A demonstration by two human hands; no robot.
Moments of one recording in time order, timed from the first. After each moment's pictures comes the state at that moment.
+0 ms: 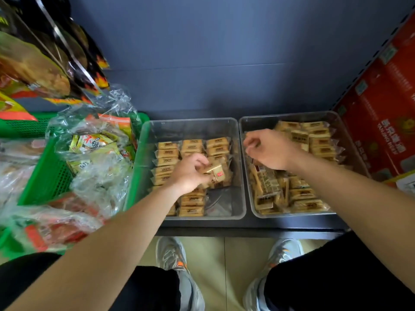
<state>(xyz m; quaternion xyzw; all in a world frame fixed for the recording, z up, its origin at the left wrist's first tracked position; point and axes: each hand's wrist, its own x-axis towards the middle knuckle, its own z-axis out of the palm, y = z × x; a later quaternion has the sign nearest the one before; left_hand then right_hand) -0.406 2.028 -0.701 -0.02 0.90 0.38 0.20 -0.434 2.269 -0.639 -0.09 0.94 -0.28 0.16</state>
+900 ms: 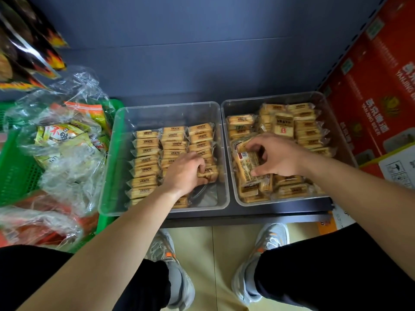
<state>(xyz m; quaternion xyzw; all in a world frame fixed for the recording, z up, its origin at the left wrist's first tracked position) -0.401 2.055 -0.763 0.16 0.96 0.17 0.13 -0.407 2.323 -0.660 -0.09 0.94 -0.22 0.26</state>
